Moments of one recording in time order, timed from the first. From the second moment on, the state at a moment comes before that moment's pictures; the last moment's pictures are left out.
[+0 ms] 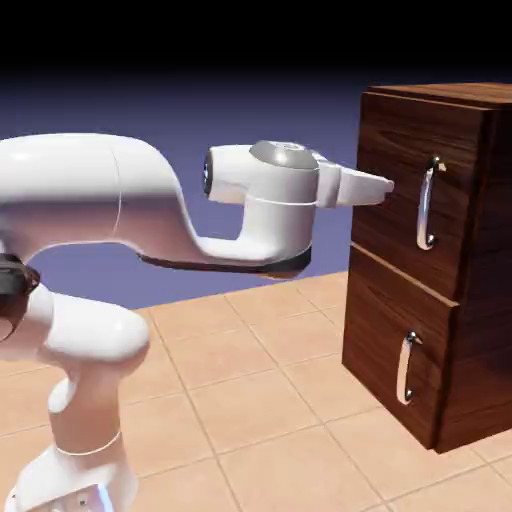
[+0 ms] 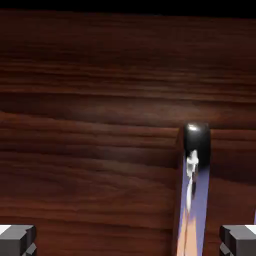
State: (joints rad) arm 0.88 -0.93 -0.96 -2.41 -2.40 2.88 2.46
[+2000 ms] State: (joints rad) arm 0.08 -0.81 0.09 -2.76 -1.90 2.33 2.90
